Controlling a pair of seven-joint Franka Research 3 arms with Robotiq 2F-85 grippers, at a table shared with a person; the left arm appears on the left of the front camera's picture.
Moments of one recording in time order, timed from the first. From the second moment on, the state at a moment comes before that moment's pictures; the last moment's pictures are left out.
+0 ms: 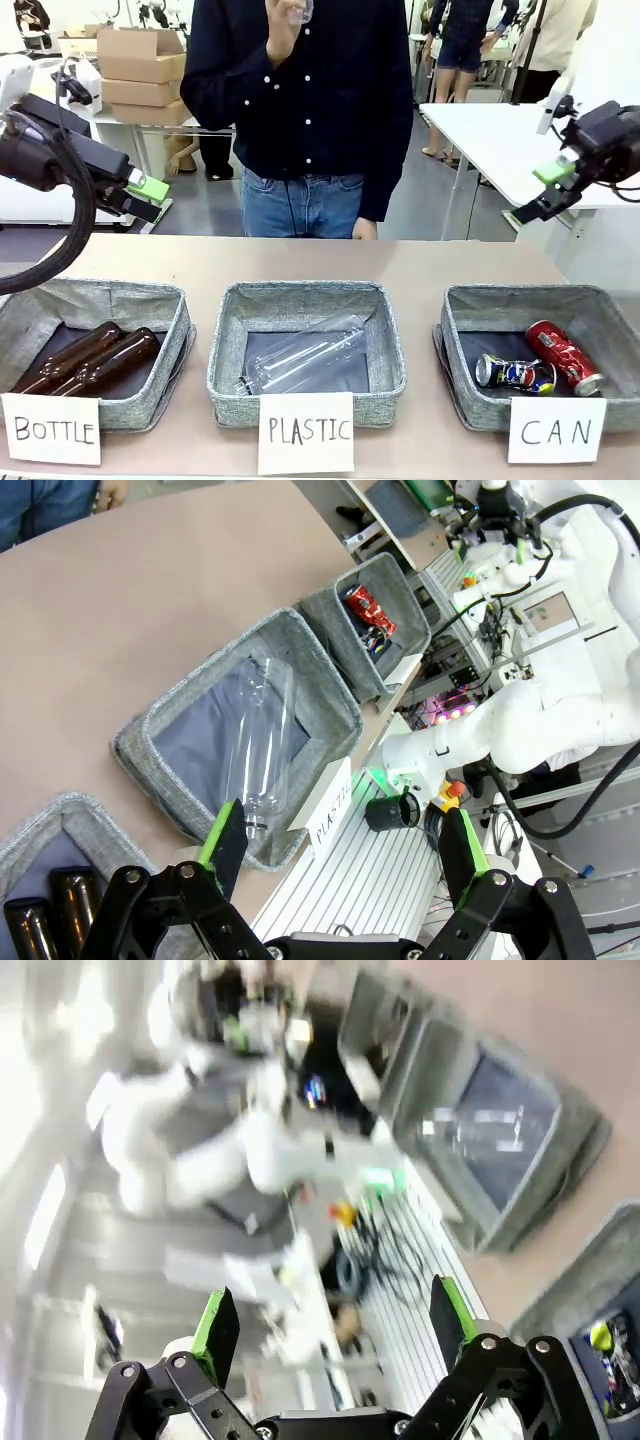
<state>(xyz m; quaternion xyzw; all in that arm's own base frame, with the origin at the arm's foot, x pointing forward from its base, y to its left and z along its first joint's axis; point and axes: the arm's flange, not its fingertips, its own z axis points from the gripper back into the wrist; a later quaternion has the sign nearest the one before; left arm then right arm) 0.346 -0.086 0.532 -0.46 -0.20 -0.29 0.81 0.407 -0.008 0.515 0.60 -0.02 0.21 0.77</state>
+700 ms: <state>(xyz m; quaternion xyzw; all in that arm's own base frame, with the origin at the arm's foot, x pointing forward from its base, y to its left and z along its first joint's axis) 0.346 -0.086 0.531 -0.46 -0.20 -0.29 0.81 0.409 -0.003 0.508 0.61 -0.05 0.13 0.78</state>
